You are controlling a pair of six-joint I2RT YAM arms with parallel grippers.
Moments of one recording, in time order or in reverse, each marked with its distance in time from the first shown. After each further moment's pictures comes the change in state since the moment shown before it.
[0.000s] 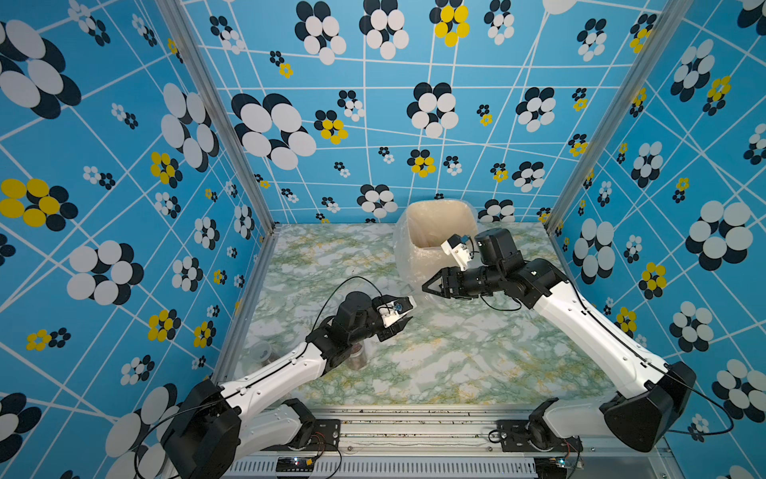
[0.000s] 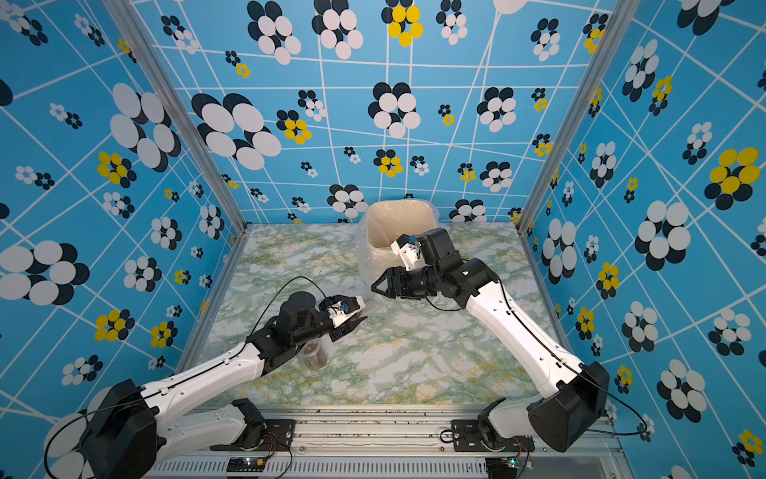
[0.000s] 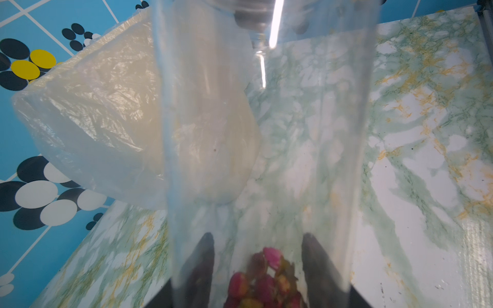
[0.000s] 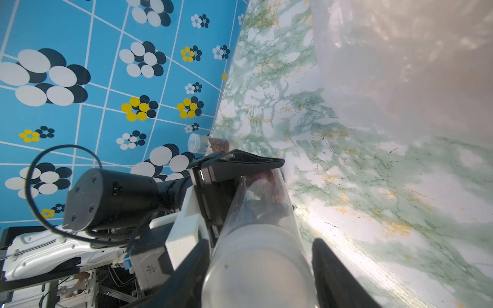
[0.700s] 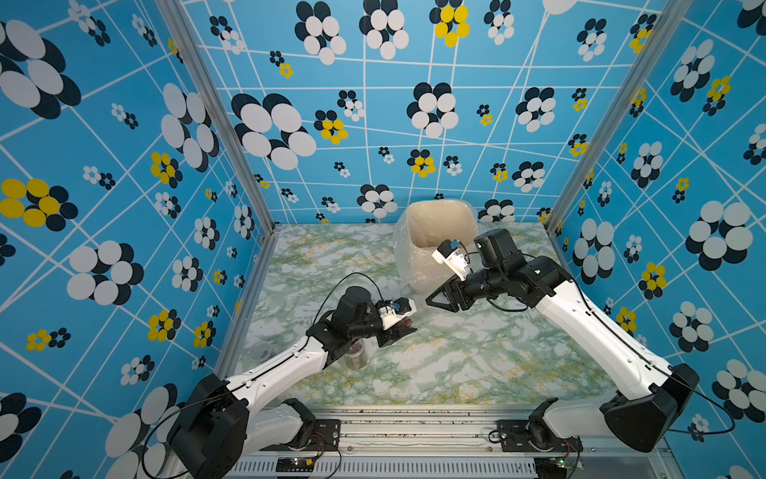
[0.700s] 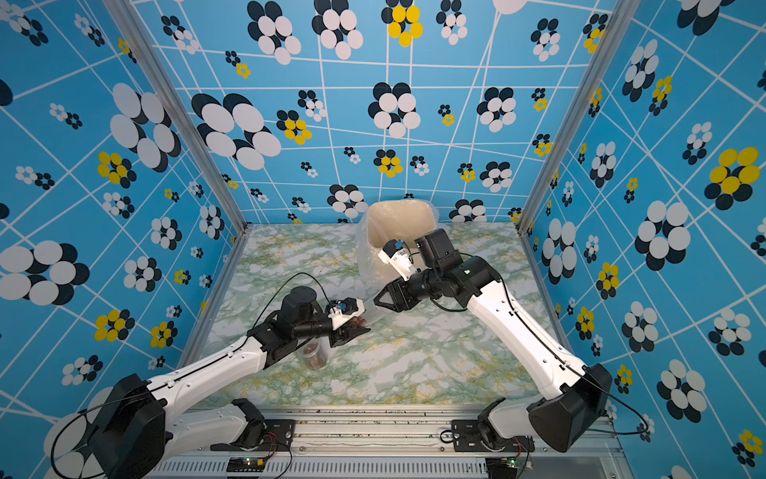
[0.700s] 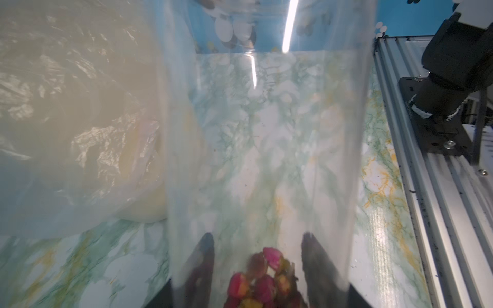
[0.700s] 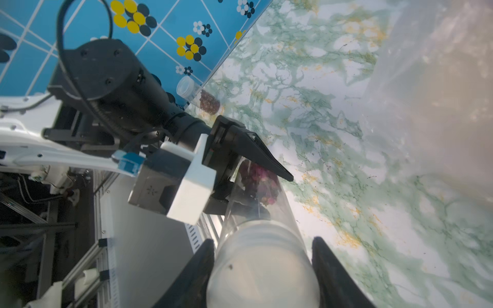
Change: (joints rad) left arm 0.068 0.054 0.036 -0.080 0.366 -0.085; right arm 0.021 0.001 0.064 -0.159 -0.014 -0.547
